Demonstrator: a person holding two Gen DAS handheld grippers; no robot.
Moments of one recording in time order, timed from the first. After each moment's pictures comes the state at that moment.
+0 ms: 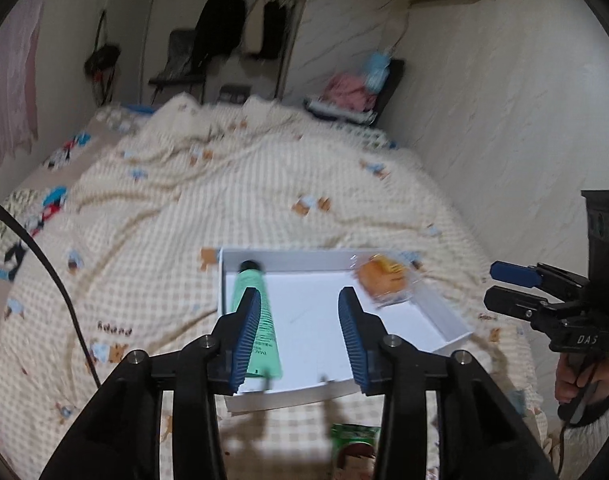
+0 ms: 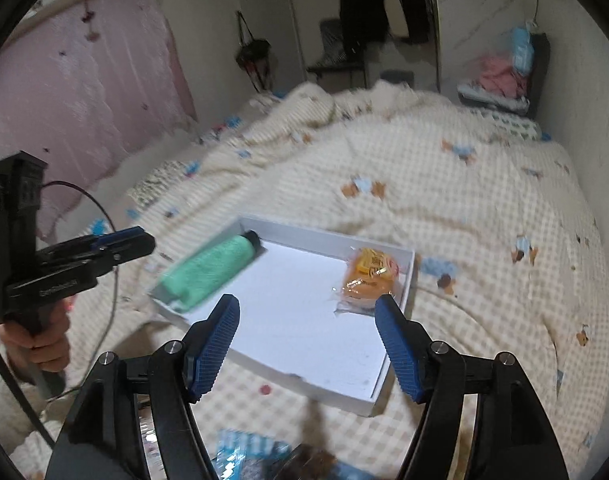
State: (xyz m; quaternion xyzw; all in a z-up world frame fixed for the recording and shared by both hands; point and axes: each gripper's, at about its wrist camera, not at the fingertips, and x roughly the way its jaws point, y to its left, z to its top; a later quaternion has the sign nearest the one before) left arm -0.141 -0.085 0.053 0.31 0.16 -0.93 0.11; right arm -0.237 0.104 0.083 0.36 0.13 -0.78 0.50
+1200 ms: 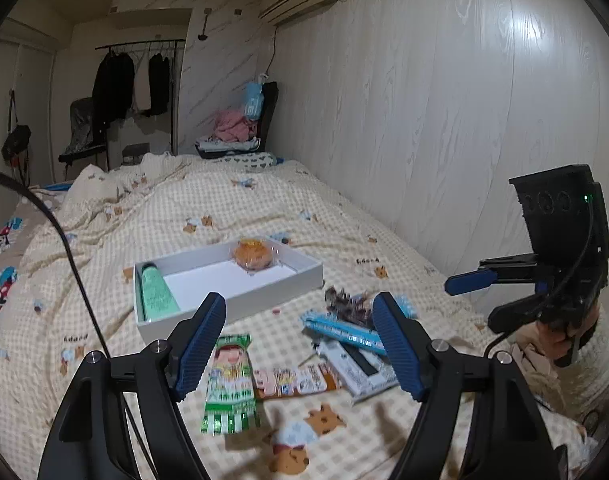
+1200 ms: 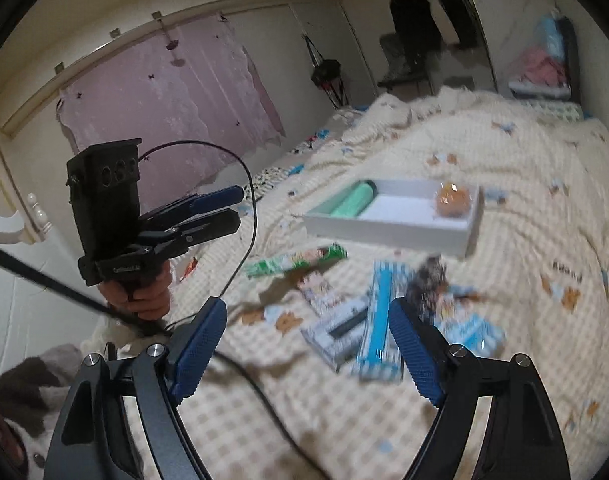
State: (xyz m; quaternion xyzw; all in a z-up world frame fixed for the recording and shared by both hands) left arm -0.026 0.030 0.079 0.25 0.06 -0.96 -0.05; right arm -0.106 0.250 0.082 0.37 0.05 -0.71 0.60
